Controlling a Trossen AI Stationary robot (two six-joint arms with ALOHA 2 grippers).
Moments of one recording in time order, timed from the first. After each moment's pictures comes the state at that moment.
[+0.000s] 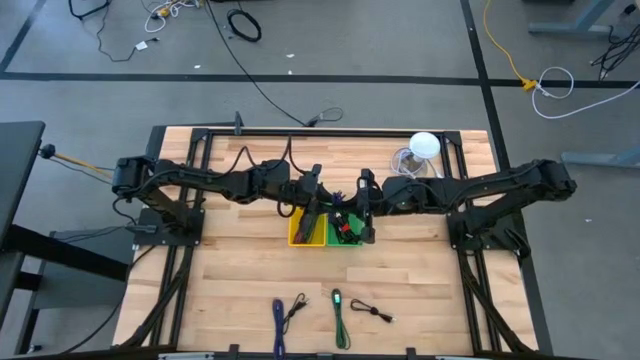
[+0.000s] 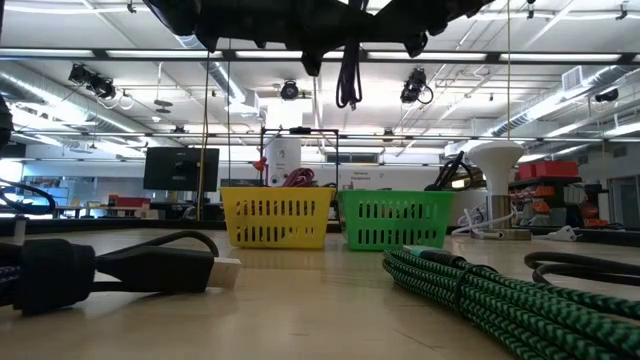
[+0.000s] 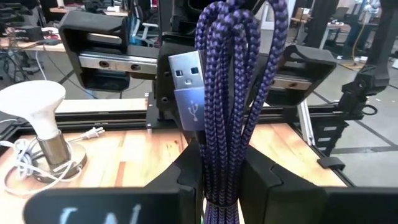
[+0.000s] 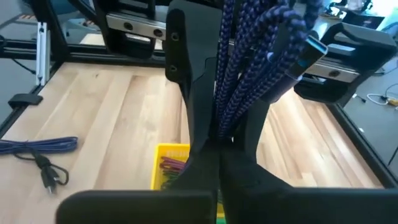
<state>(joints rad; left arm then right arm) 0.12 1.54 0.96 0.49 0.23 -0.03 0.13 1.32 0.95 -0.08 0.12 -0.04</state>
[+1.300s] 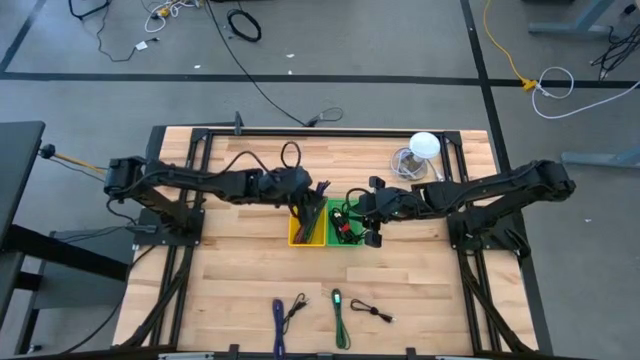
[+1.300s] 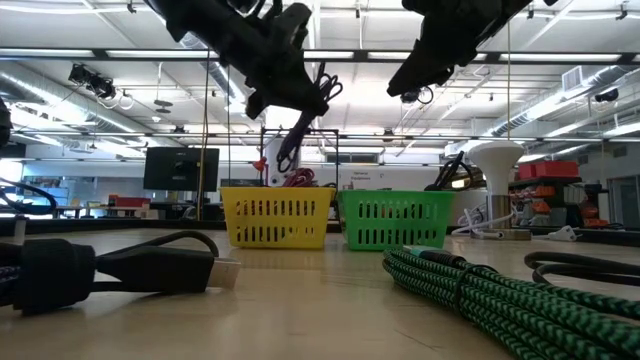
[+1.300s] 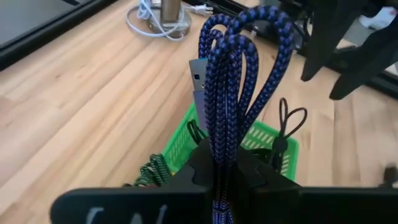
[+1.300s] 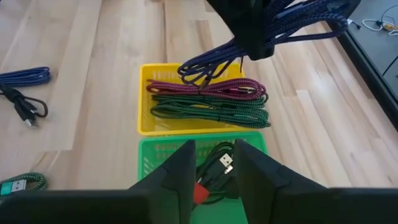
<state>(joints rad) 0.04 1.49 0.97 -0.02 -0.17 -0.39 0.13 1.32 0.95 -0.32 0.22 0.07</state>
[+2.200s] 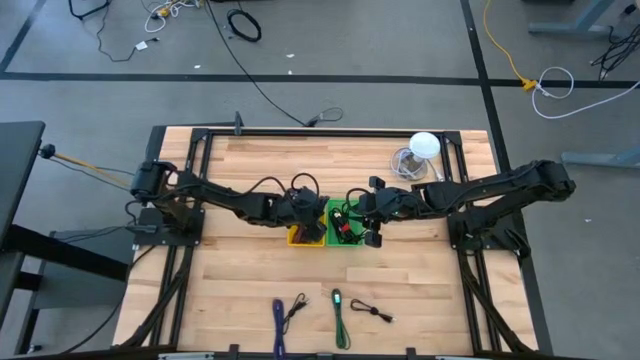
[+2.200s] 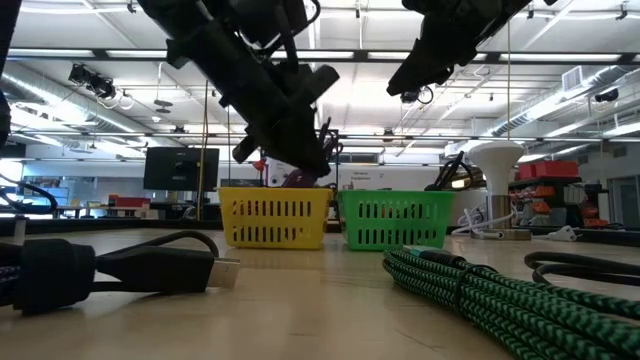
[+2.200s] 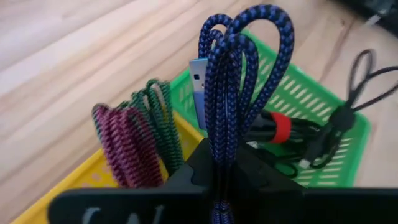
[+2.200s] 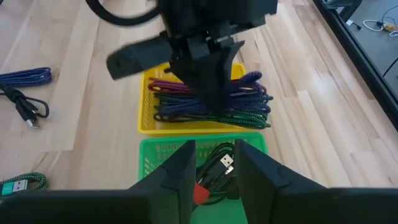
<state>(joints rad) -0.07 1.72 0.97 0.01 -0.39 -0.67 0.13 1.32 0.95 -0.32 0.22 0.07</state>
